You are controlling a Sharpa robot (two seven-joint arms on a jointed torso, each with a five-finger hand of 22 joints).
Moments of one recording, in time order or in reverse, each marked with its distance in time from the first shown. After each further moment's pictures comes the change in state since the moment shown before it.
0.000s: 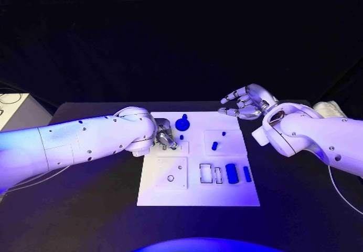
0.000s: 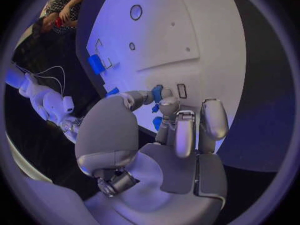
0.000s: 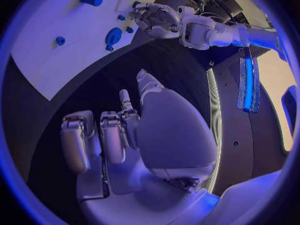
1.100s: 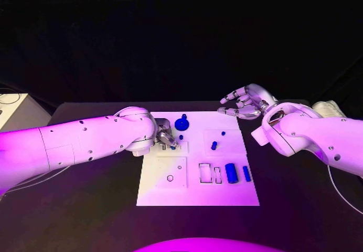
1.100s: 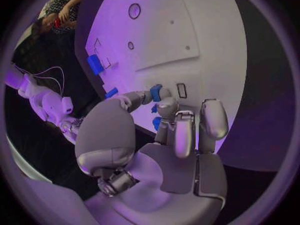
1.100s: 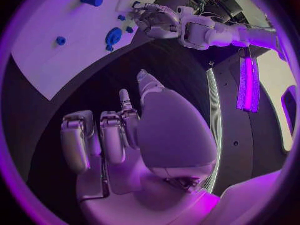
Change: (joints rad) left arm -0.001 0.011 -0.001 -0.013 -0.005 0.002 -0.001; left_hand -0.116 0.007 0.002 -0.080 0.019 0.029 -0.027 -0.017 0.013 0.031 -0.019 0.010 0.007 0.000 -0.014 0.005 0.001 0.000 0.004 -0.004 -0.008 -0.009; right arm 0.000 -0.002 0.000 0.001 0.000 0.001 0.001; right_hand -0.011 0.003 0.000 0.000 0.000 -0.003 0.003 0.008 0.002 -0.004 -0.004 -0.006 0.001 0.000 0.000 0.000 0.000 0.000 0.000 0.000 0.000 0.001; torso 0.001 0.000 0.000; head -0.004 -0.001
